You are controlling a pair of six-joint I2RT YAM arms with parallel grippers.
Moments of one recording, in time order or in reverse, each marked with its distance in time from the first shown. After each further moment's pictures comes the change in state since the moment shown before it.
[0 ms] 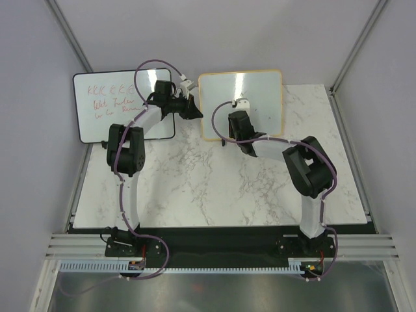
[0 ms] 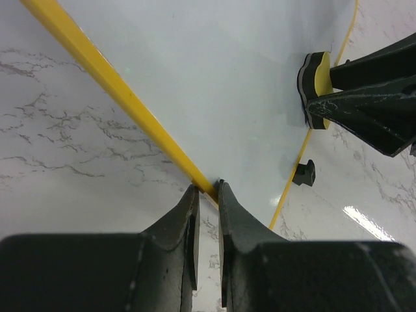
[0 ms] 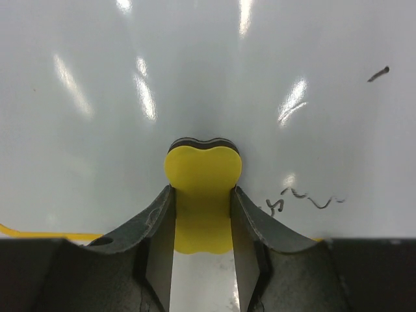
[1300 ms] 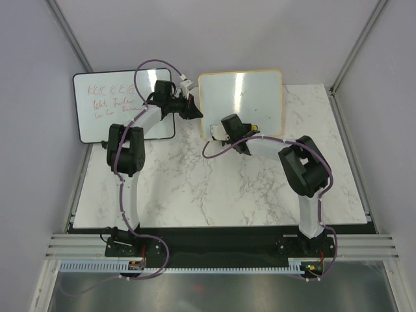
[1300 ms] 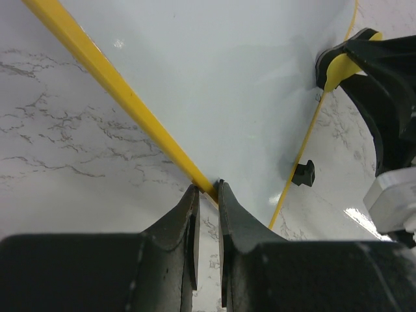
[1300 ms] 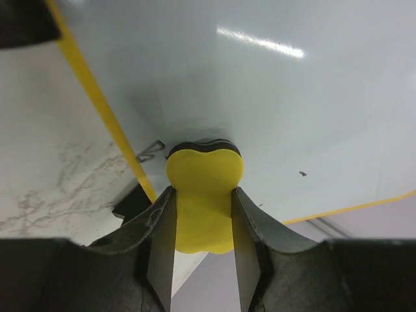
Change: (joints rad) left arm 0.000 0.000 0.000 0.000 0.000 0.000; right arm 0.034 0.030 0.085 -0.325 0.083 -1.388
